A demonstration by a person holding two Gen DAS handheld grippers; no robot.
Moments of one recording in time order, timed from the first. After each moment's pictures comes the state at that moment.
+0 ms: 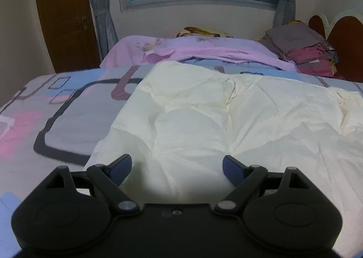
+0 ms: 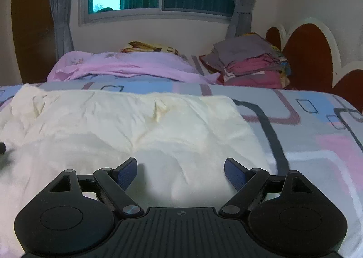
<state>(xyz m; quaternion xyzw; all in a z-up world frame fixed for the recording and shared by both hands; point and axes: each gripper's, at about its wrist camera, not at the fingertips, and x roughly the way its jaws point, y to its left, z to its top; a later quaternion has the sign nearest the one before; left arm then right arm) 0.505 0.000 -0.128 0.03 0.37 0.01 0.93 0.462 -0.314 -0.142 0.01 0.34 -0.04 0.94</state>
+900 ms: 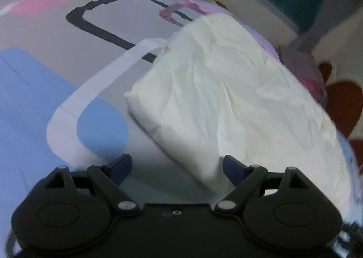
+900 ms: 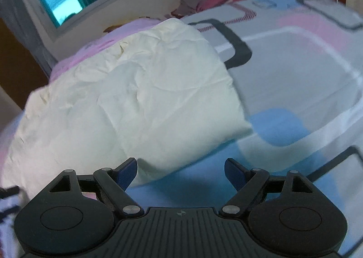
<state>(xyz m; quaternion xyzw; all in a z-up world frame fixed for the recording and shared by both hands) 0.428 0.096 -0.168 -0.24 0.44 0.00 0.87 0.356 -0.356 -0.171 0.26 0.41 -0.05 0.87</state>
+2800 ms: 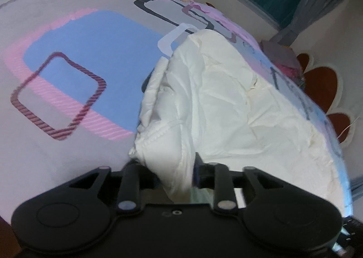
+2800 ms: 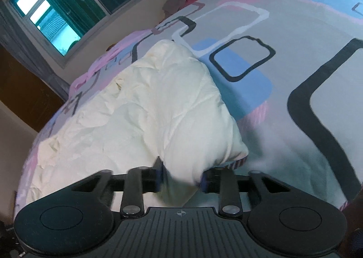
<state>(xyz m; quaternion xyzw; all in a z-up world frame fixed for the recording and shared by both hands) 0.182 0.174 -0.146 -0.22 0.43 -0.04 0.87 0.081 -0.330 -0.130 0.32 0.37 -0.08 0.87</state>
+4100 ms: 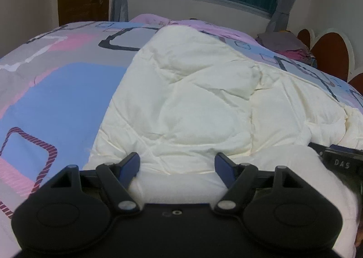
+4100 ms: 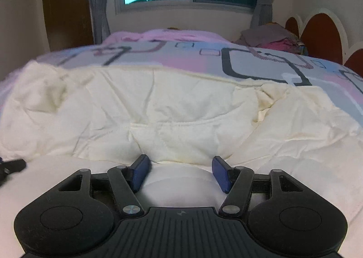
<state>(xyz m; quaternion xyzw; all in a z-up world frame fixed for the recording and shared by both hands) 0.239 0.097 -0.168 -0.06 0.37 -0.02 0.93 0.263 -0.157 -0.187 0.03 0.36 0.02 0.93</state>
